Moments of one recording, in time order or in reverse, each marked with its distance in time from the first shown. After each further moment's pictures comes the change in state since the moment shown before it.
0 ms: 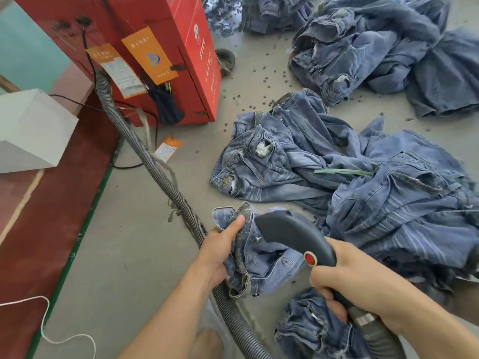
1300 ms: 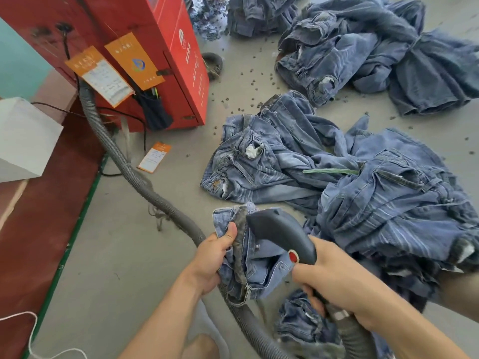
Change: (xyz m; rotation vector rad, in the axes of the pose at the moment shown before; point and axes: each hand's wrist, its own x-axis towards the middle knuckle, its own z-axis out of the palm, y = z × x) left_hand -0.009 -0.002 0.000 0.016 -0.235 -0.017; right_hand 0.009 0.009 0.013 -0.040 0.118 -0.037
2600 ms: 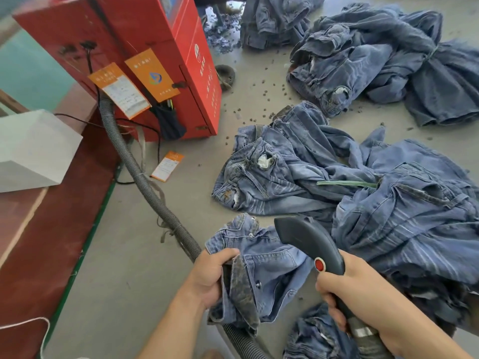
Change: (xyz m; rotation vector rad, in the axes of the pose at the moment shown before) left_hand -0.003 0.010 -0.020 -0.045 0.183 0.069; right_hand 0.009 0.007 -0.008 0.209 0.054 0.040
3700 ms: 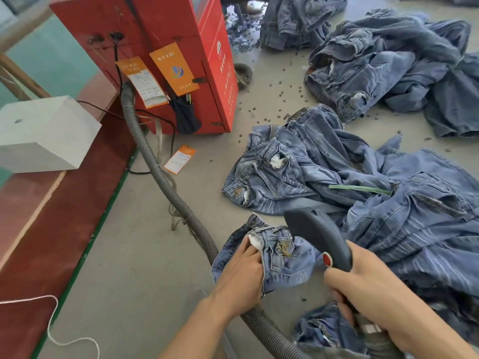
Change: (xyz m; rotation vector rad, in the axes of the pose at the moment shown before) left_hand 0.004 -0.042 0.001 1.701 -0.211 0.939; right_hand -0.005 -0.023 0.009 -0.327 0.060 -0.067
